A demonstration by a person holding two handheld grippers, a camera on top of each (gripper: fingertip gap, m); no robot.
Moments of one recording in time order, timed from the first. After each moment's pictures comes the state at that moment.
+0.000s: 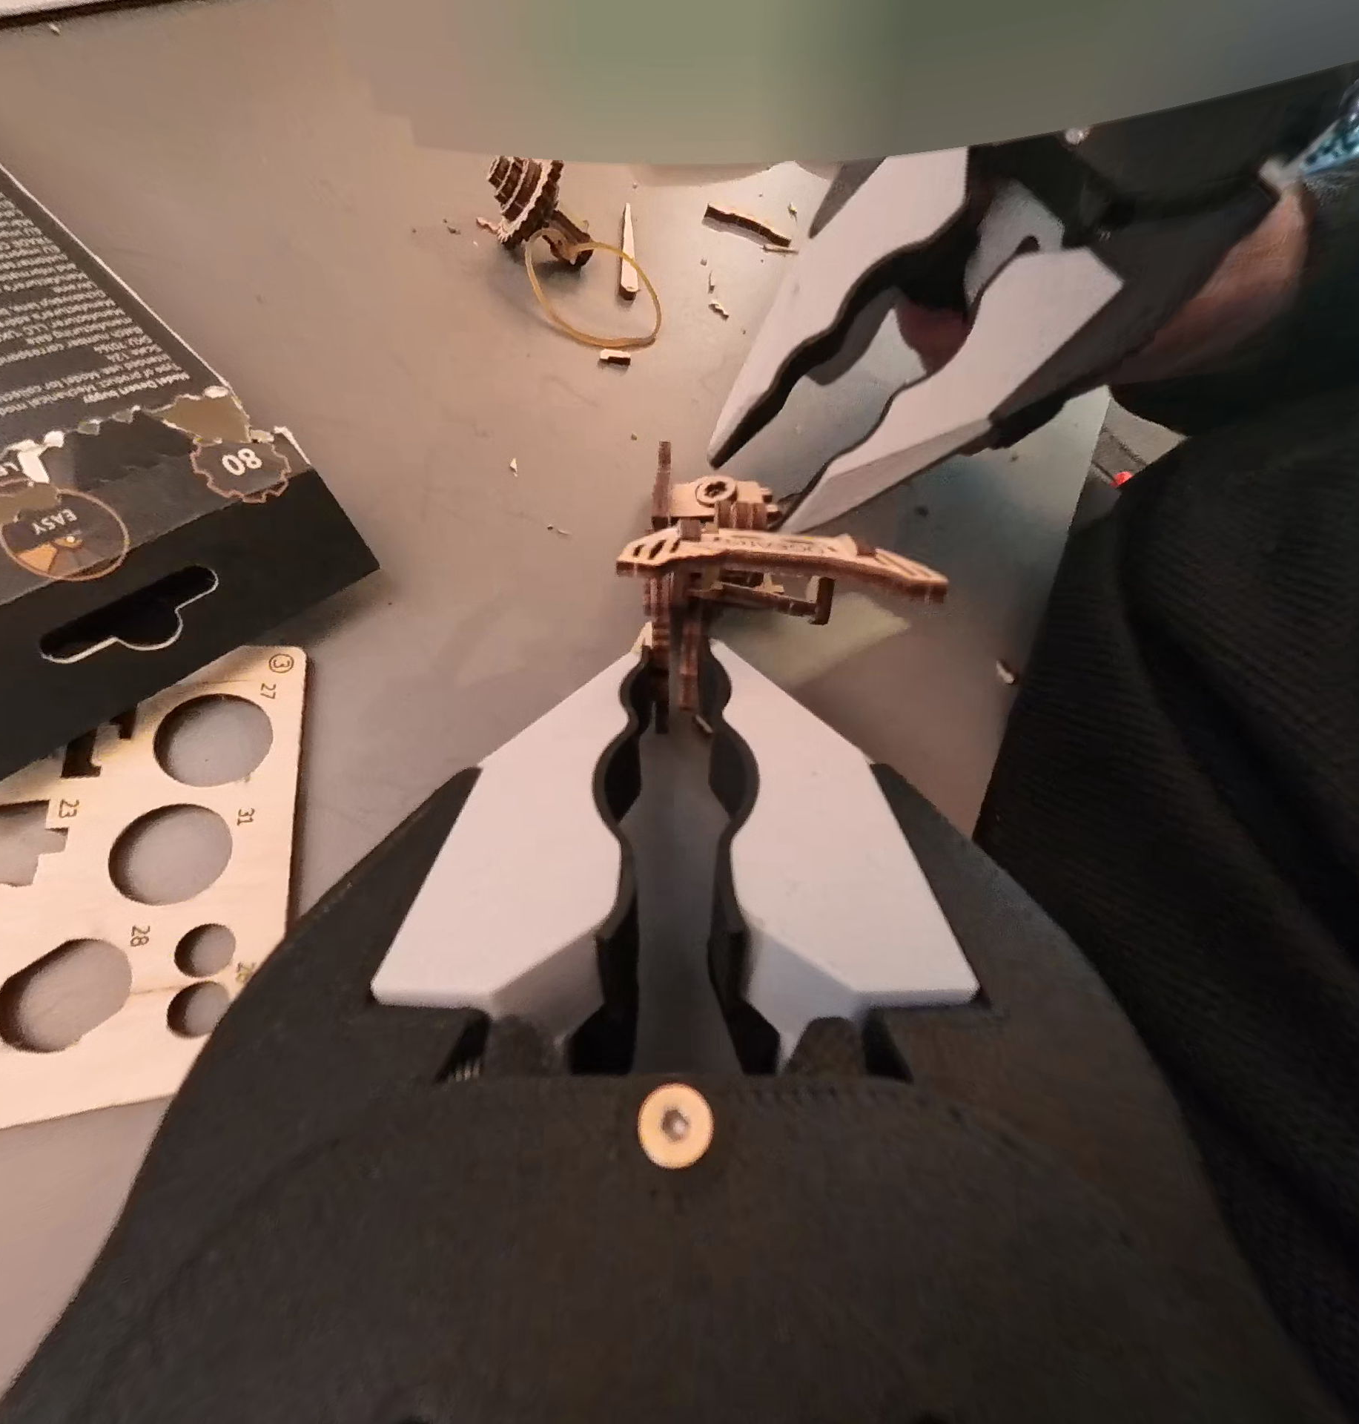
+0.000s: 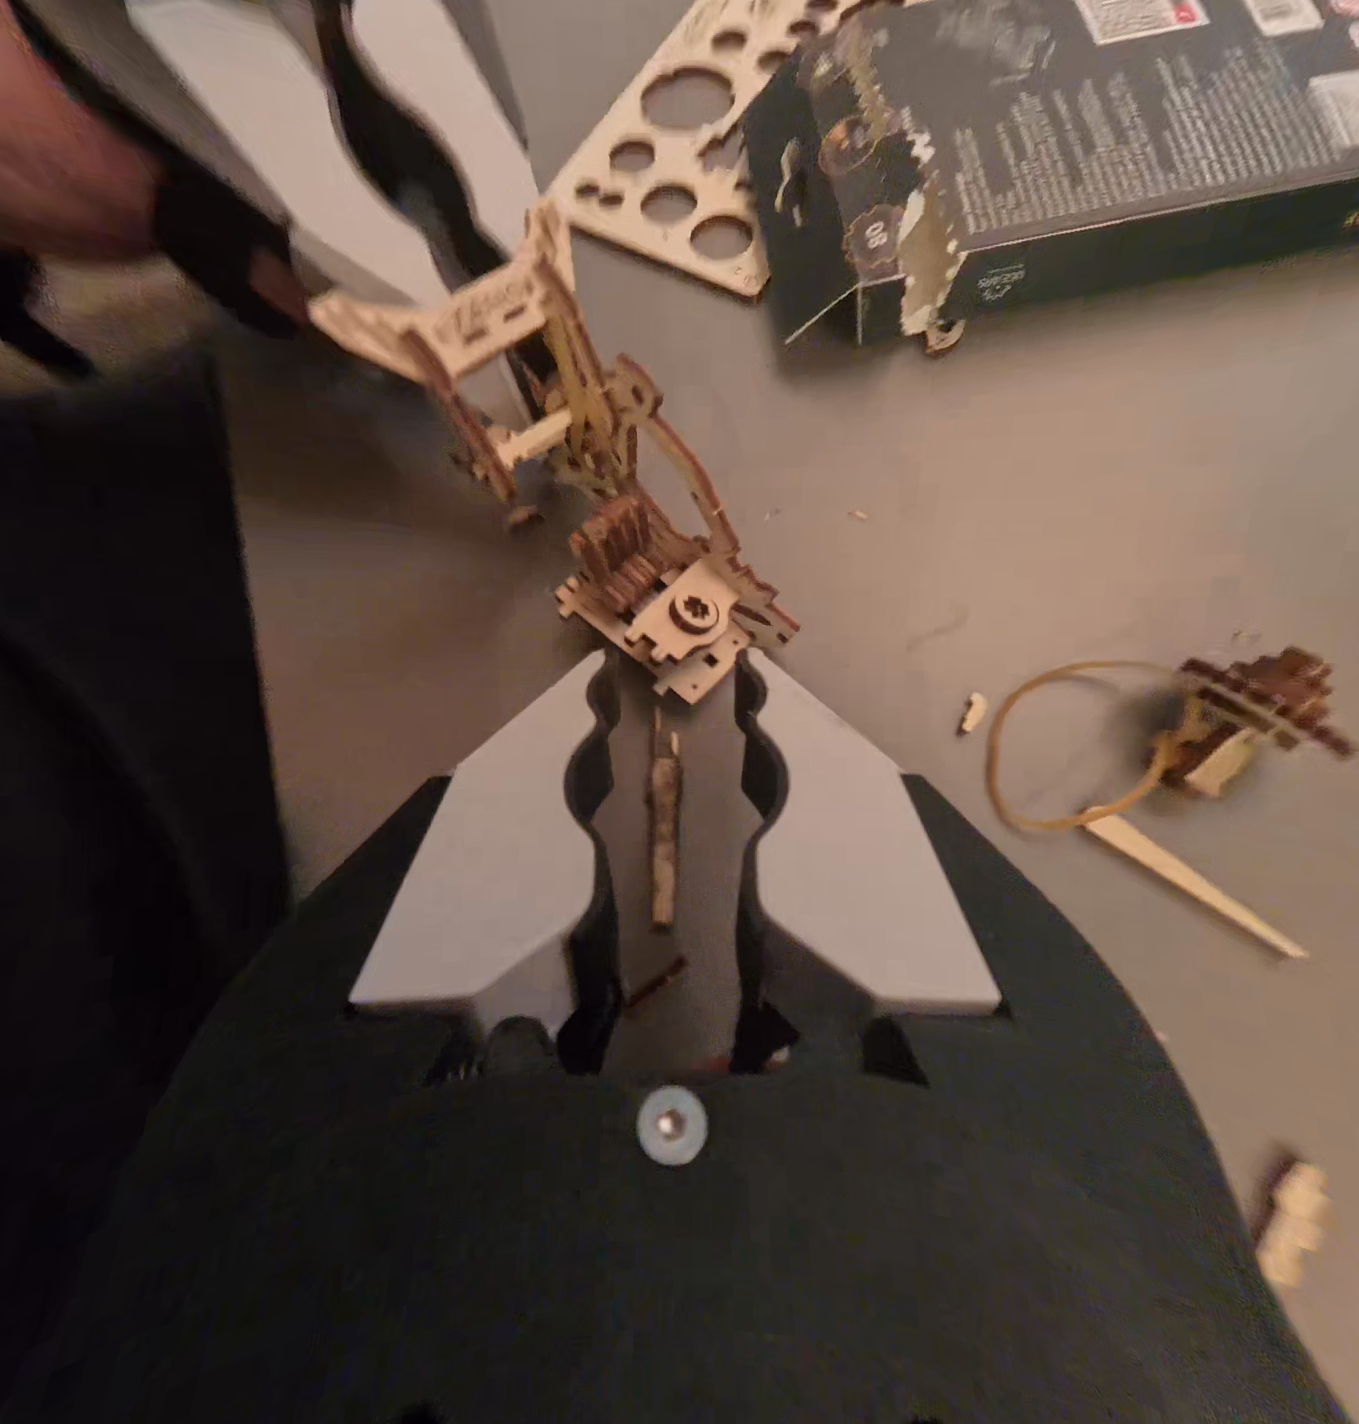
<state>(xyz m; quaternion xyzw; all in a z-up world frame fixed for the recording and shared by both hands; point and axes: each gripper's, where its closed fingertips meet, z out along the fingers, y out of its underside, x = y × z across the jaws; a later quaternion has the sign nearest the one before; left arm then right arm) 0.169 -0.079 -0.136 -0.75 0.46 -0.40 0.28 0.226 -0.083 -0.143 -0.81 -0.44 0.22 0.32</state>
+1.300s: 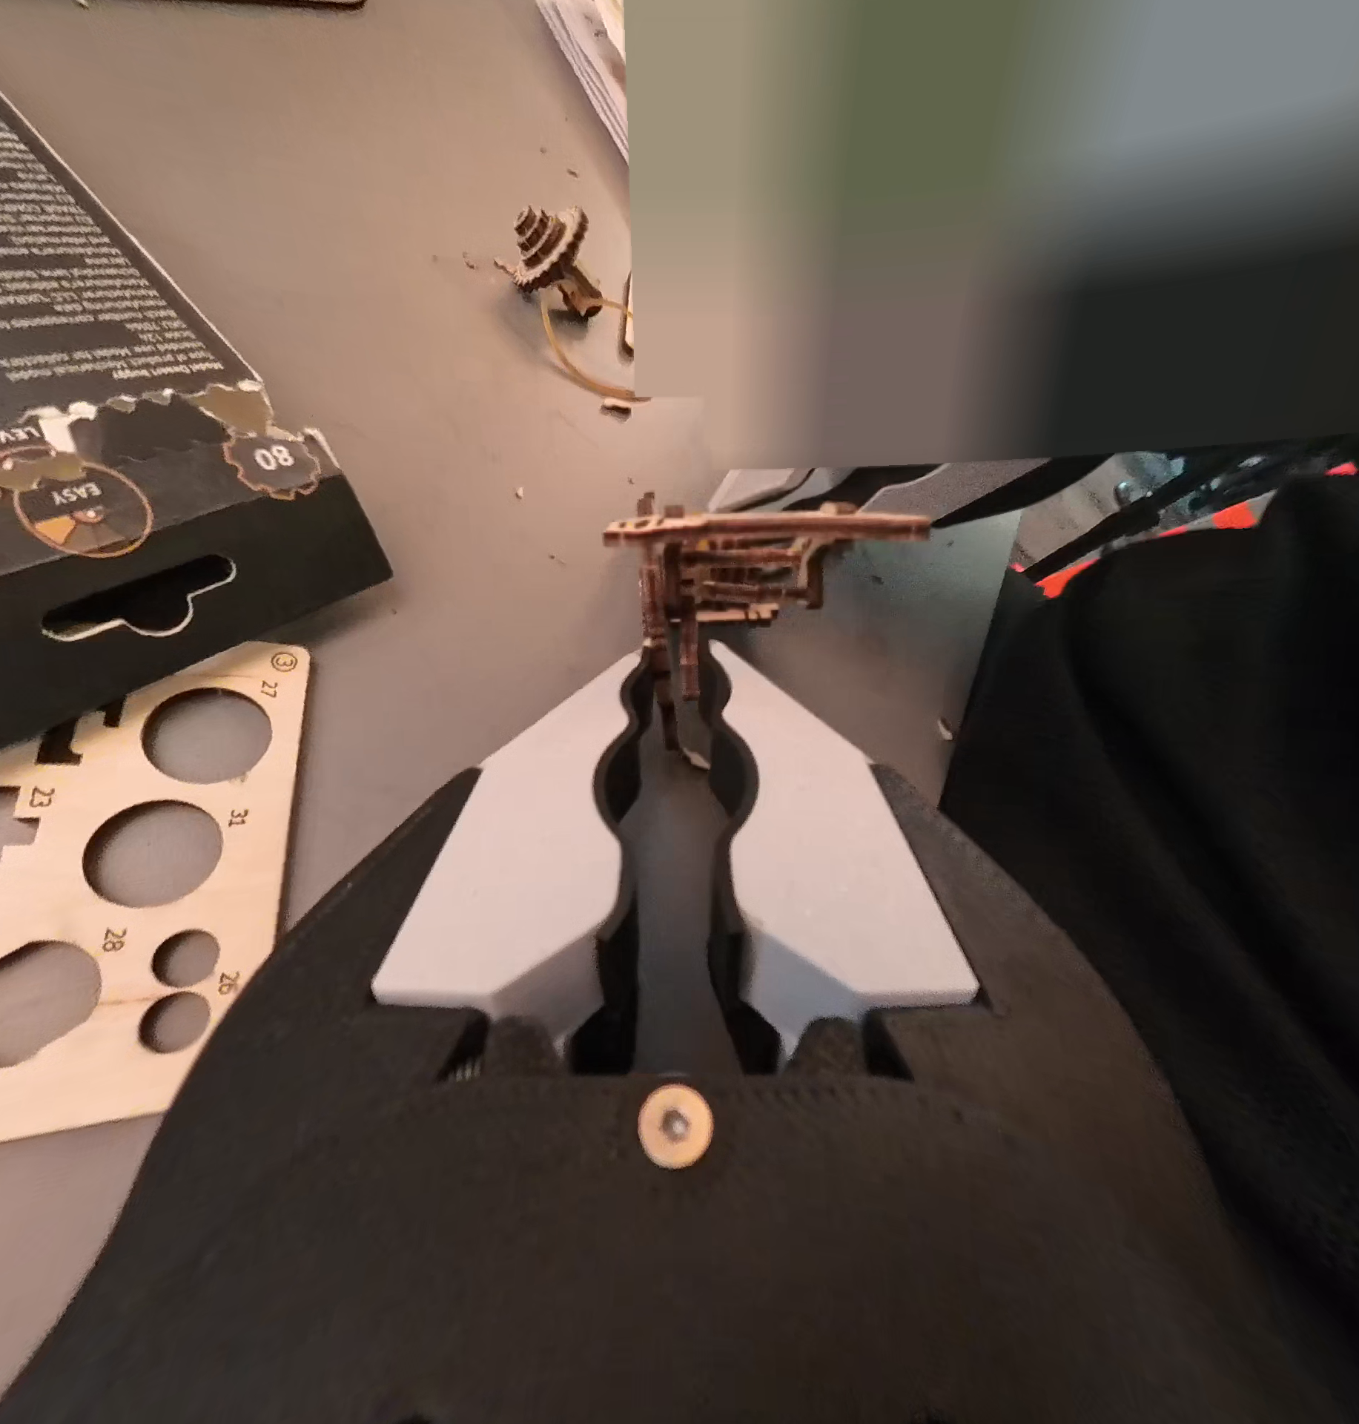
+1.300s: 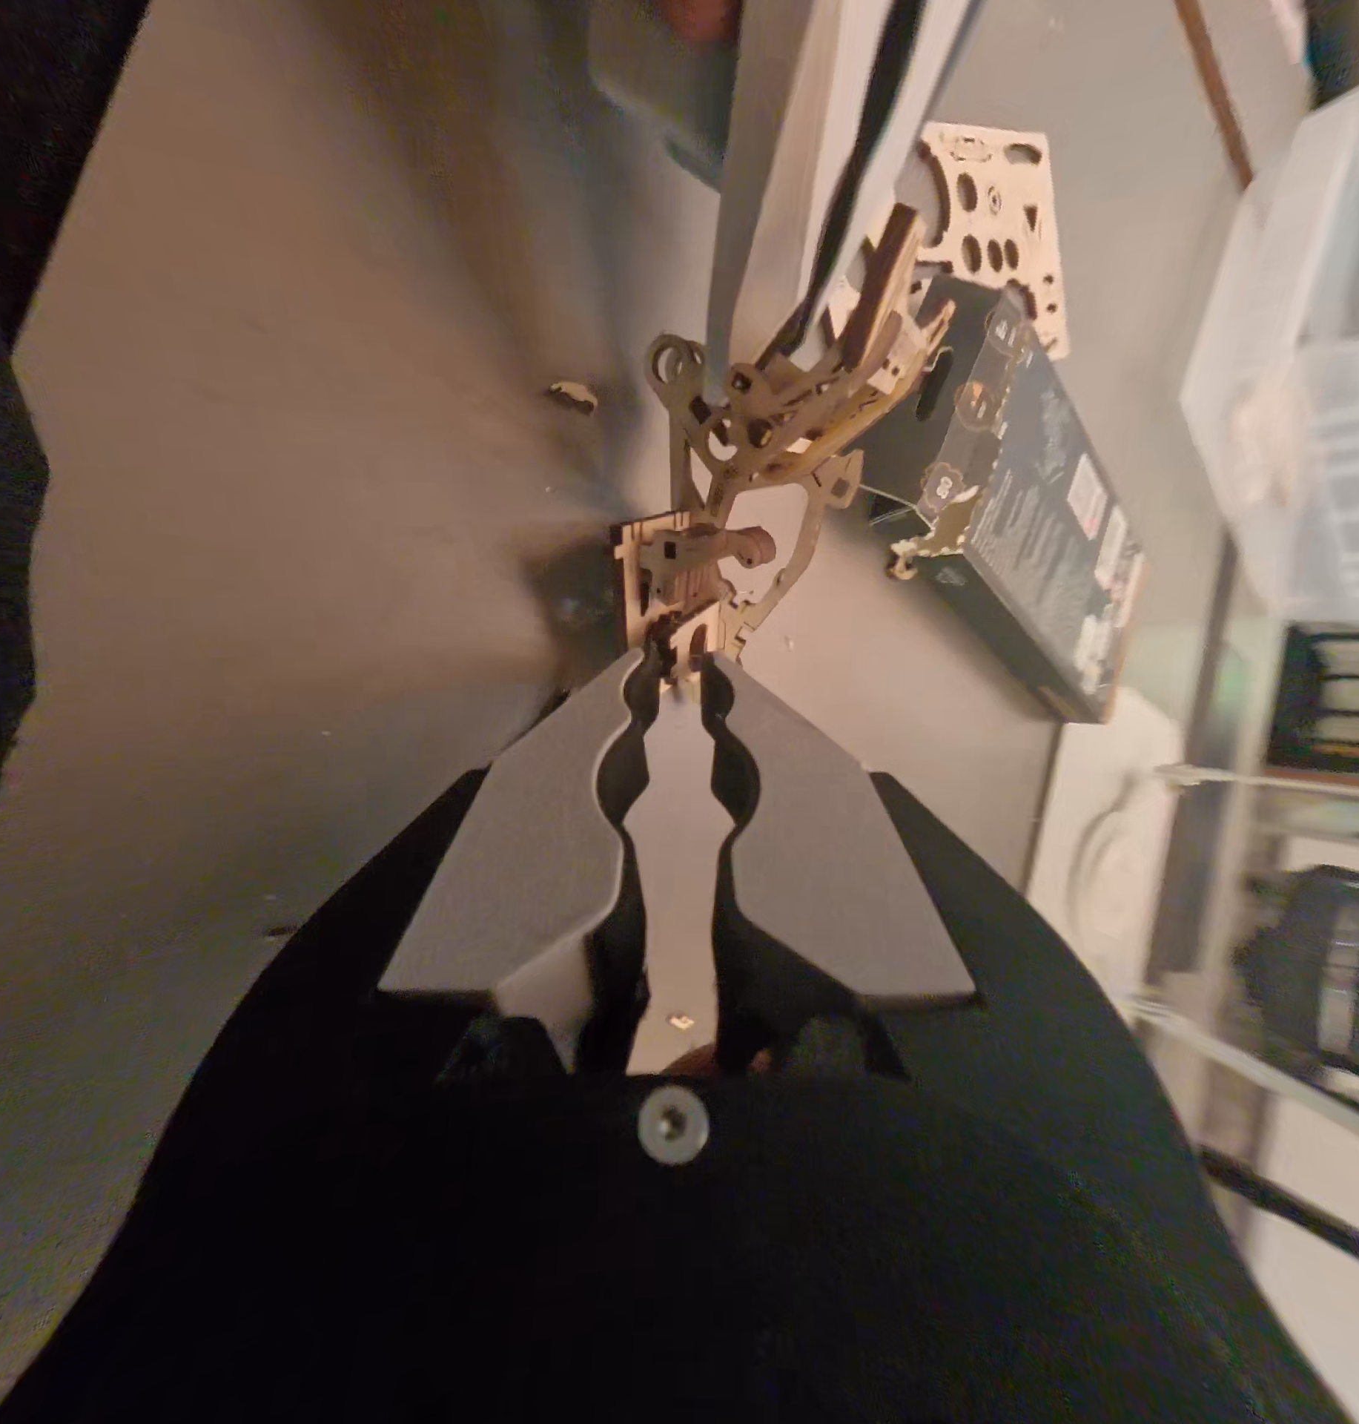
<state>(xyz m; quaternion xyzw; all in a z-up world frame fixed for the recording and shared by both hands) 0.170 -0.073 -0.125 -0.75 0.40 -0.46 0.26 0.221 -0.075 -0.136 -0.59 -0.72 -0.01 0.36</state>
